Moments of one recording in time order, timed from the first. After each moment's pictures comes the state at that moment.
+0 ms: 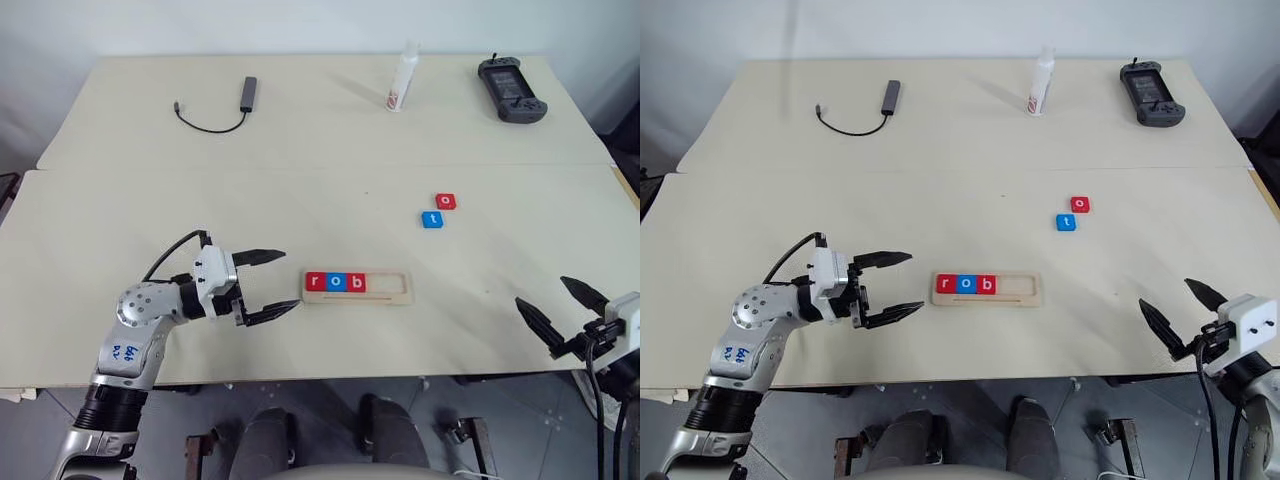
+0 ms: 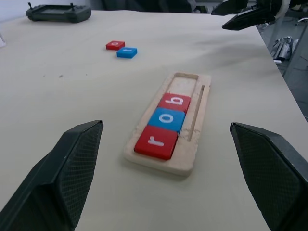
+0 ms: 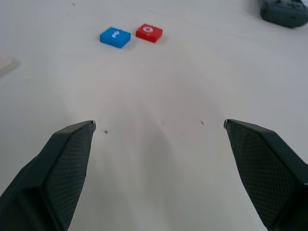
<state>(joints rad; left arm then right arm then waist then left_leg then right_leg) -0.21 0.55 0.00 -0.06 -0.41 0.04 -1.02 0.18 -0.54 -0.58 -0.03 0.41 0.02 0.89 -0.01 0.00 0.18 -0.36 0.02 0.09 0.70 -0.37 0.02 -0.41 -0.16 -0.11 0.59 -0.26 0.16</state>
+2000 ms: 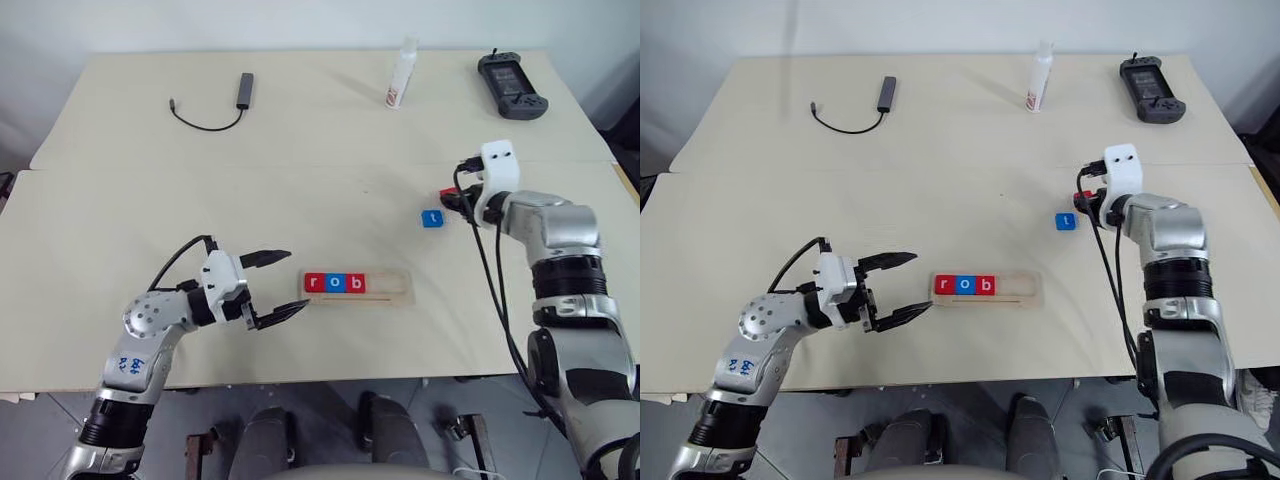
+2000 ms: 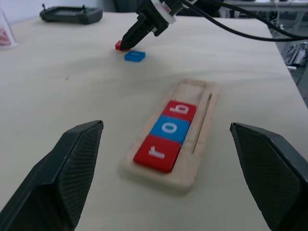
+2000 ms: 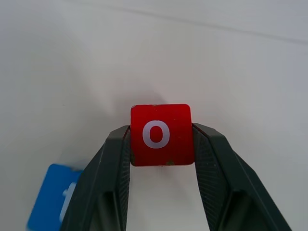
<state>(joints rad) -0.18 0.50 -0.03 -0.16 -0.38 0.05 -0.93 -0.86 -0.57 -0.09 0.41 0.19 0.86 0.44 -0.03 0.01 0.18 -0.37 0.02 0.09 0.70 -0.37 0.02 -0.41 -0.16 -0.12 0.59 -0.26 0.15</state>
